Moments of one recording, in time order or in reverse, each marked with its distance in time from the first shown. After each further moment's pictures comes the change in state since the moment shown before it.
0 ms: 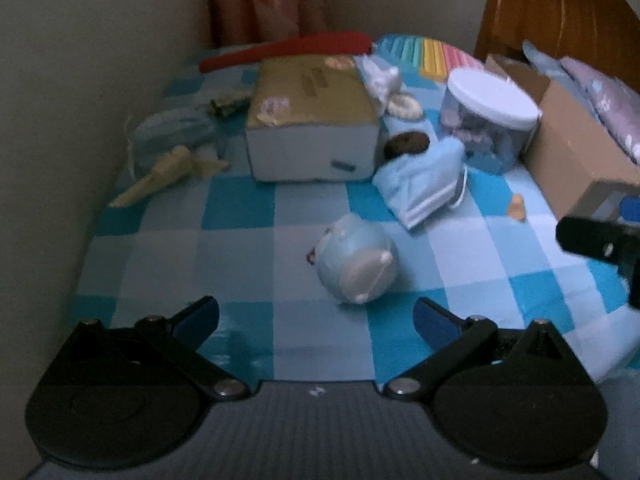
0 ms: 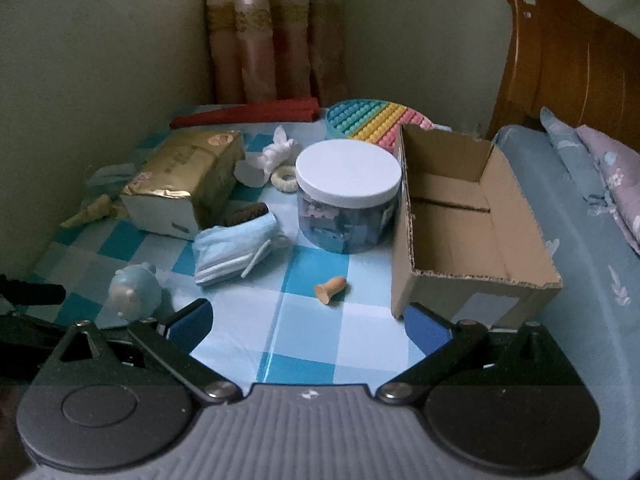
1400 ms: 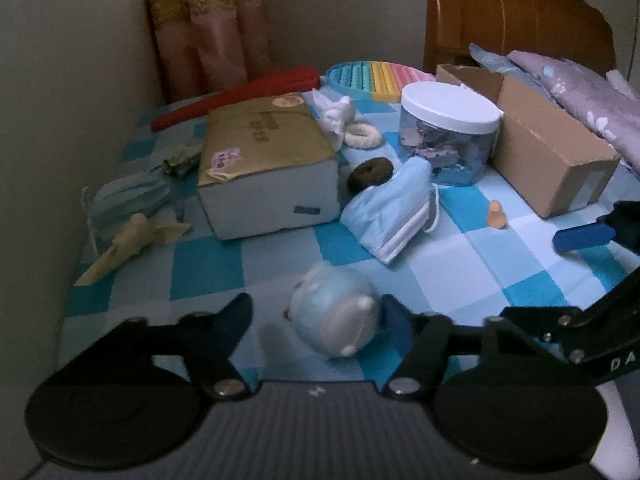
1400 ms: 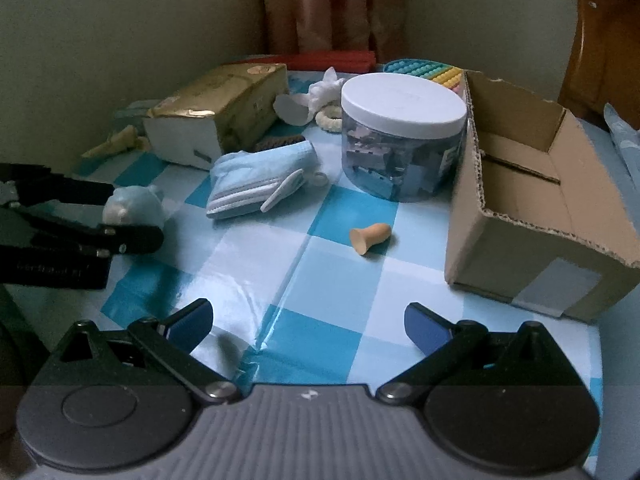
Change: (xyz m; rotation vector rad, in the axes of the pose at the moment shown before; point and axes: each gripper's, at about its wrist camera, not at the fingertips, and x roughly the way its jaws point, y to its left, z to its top) left arm 0.010 -0.007 0.013 0.165 -0.140 -0.082; right arm 0.049 -0.006 -0.031 -0.120 0.069 0.158
